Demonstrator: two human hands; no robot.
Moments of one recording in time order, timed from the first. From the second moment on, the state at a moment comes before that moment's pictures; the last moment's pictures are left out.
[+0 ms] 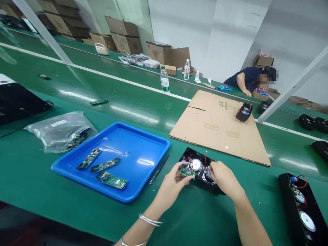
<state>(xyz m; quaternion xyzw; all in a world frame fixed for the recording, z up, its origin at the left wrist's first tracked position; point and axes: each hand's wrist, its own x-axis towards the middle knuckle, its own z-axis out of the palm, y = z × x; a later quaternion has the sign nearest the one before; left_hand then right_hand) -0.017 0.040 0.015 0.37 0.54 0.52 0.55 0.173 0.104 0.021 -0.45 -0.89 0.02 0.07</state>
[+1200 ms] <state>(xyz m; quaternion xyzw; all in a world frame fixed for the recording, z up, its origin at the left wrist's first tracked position) -0.005 0.065 0.004 0.44 0.55 0.50 0.50 0.144 0.100 -0.004 -0.37 -0.92 -0.06 0.13</state>
